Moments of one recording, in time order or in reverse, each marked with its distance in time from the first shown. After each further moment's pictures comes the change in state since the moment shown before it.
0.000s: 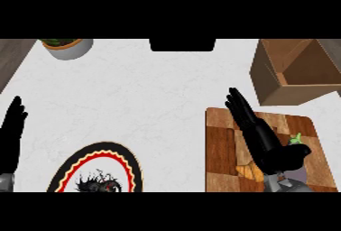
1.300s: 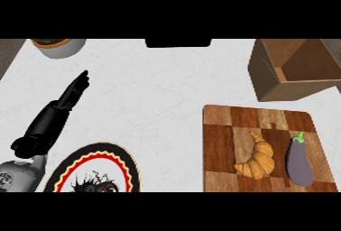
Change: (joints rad) left arm -0.205 -0.022 -0.192 -0.076 -0.007 -0.332 -0.216; right arm 0.599 -0.588 -0.387 -0.629 0.619 -0.009 0.339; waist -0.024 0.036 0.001
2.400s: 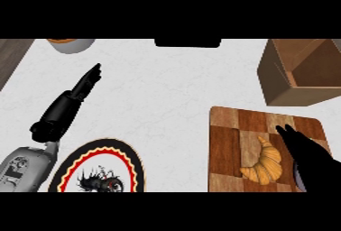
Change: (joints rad) left arm -0.098 -0.062 0.009 0.092 -0.035 -0.063 0.004; right arm -0.559 0.062 0.547 0.063 0.030 0.379 0.723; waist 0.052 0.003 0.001
